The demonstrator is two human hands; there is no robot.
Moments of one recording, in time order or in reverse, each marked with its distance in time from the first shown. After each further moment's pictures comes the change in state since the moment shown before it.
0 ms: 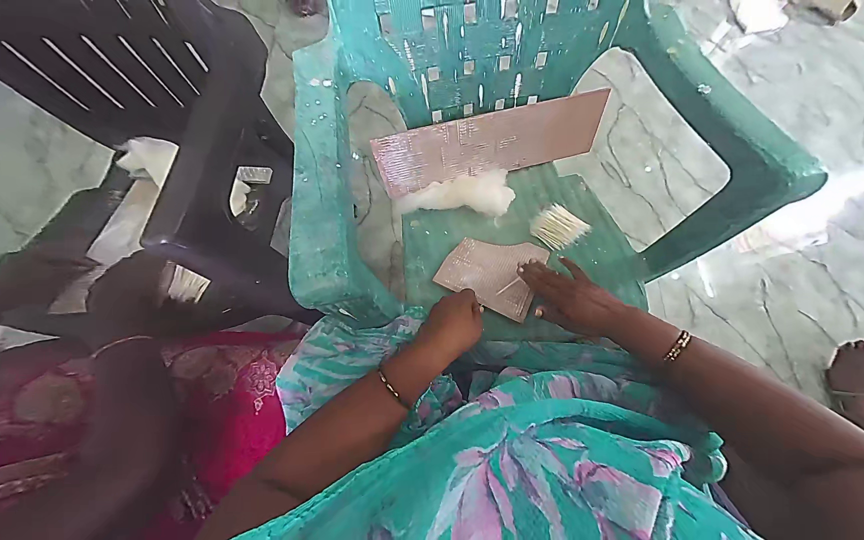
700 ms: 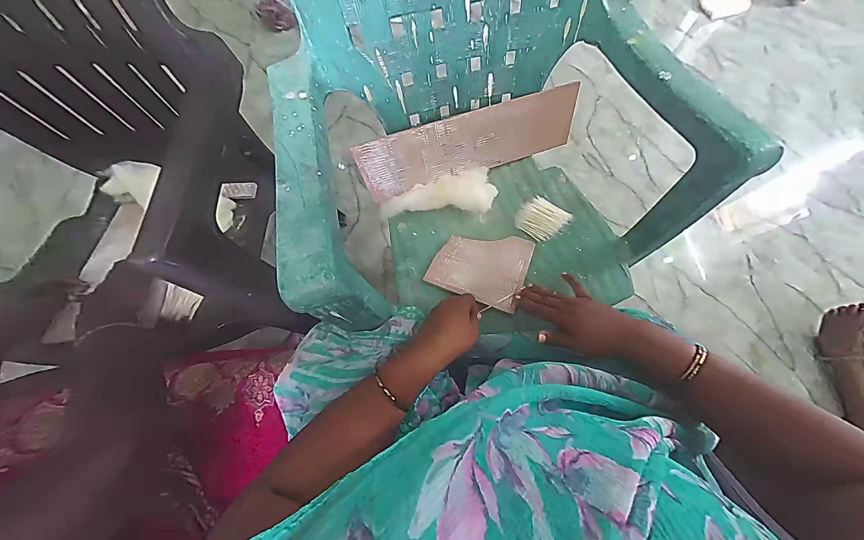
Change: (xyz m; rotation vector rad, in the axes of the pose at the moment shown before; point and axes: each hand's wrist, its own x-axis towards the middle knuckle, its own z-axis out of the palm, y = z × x) left_hand -0.007 0.003 0.005 0.044 -0.074 0.065; right_hand -0.041 -0.032 -0.005 0.133 -0.170 0.074
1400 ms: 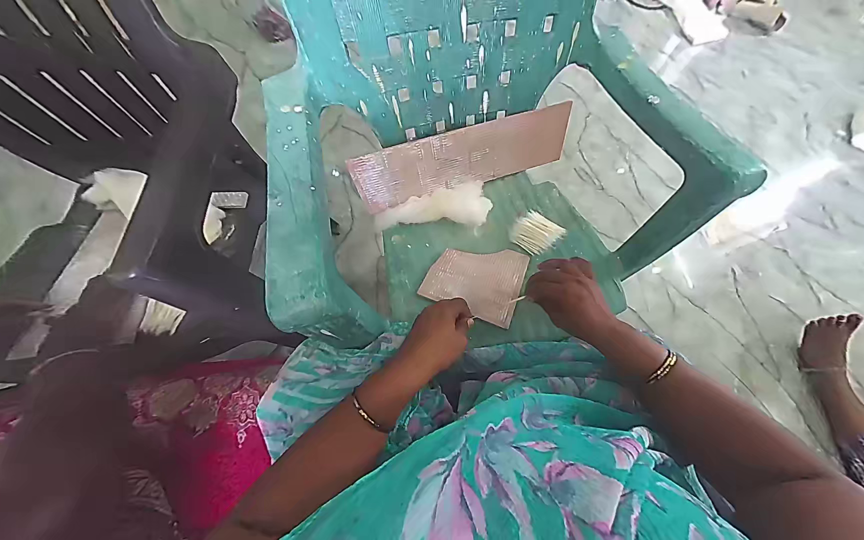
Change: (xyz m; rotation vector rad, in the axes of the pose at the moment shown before) left_hand -0.010 -0.003 -0.020 -0.102 0.091 0.101; right_hand 0.032 0.017 -0.004 -0.088 0.739 -0.035
